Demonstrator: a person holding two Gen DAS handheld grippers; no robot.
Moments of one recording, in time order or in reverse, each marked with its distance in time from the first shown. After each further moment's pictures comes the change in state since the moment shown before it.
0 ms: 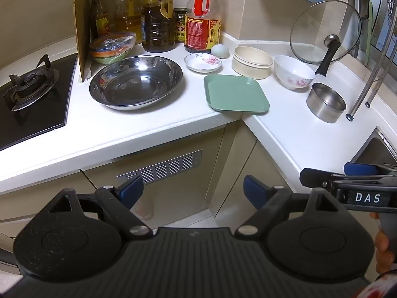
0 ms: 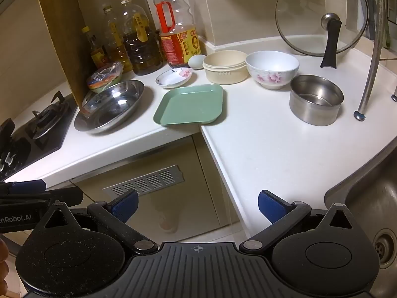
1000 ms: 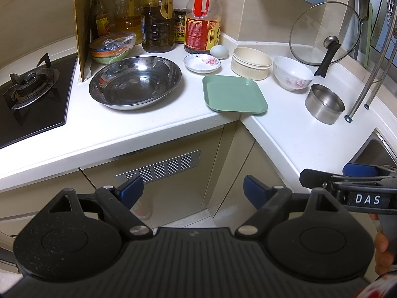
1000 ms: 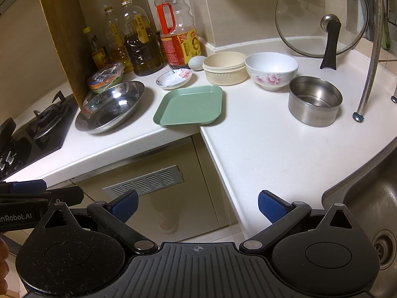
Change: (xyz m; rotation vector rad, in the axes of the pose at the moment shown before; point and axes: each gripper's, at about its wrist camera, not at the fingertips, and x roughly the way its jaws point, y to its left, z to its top) left arm 0.000 0.000 0.000 -0.005 -0.005 -0.005; right arm -0.004 -0.002 0.000 -0.004 -0.003 0.002
